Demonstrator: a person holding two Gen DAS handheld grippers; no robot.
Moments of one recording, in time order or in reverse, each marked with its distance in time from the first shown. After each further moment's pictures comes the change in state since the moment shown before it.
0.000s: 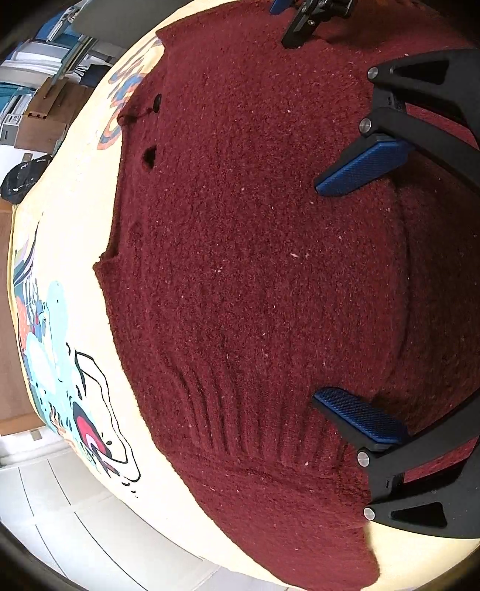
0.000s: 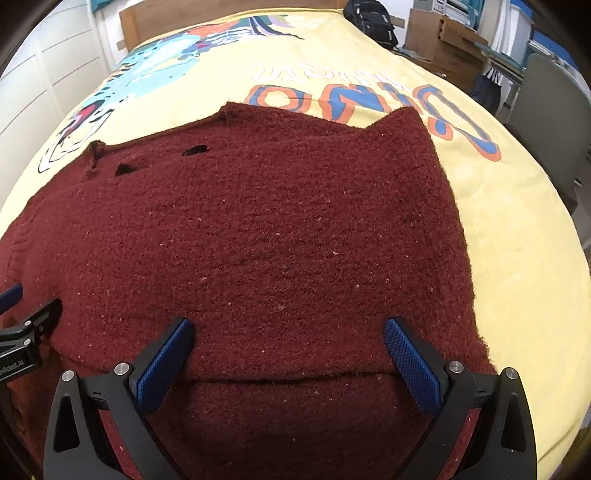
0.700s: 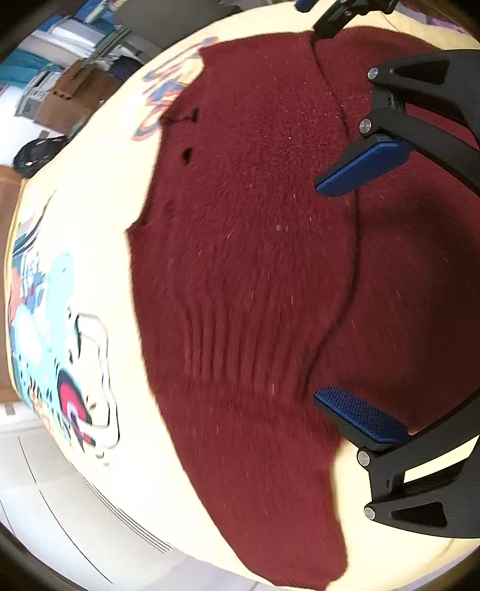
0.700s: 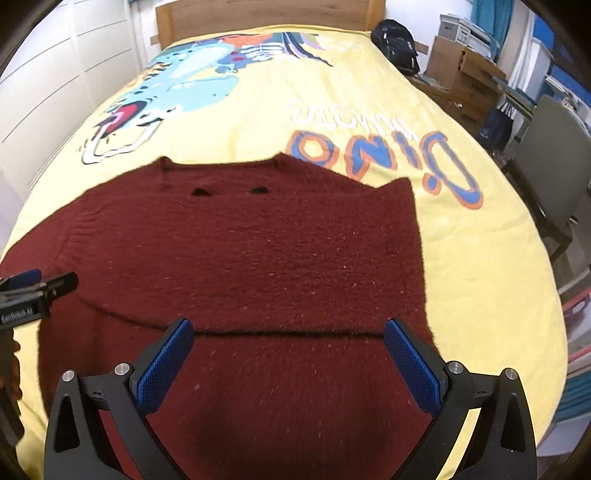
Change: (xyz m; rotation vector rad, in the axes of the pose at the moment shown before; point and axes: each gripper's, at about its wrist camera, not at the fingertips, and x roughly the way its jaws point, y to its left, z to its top) left arm -0.062 0.048 0.005 -0.139 0.053 -0.066; right arm -0.107 0.026 0.003 -0.110 -0.040 0.020
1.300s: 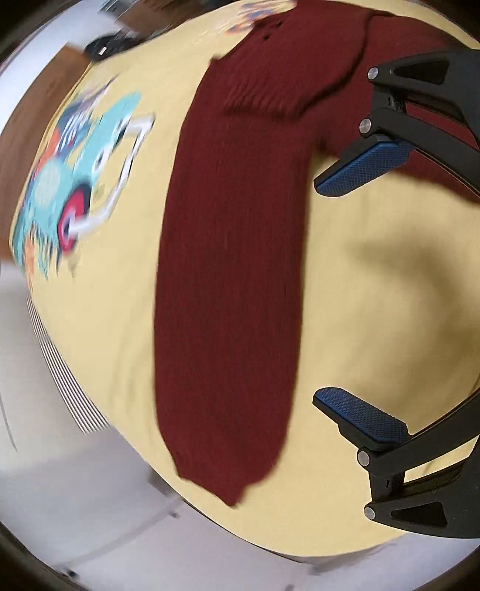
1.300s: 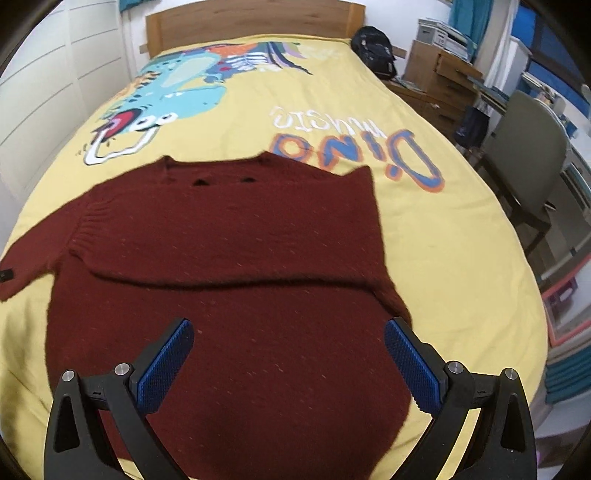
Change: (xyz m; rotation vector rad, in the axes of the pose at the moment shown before) left arm -0.055 0.217 -0.044 -0.384 0.007 0.202; right arm -0.051 -0.007 -0.042 0.045 -0.012 -0.072
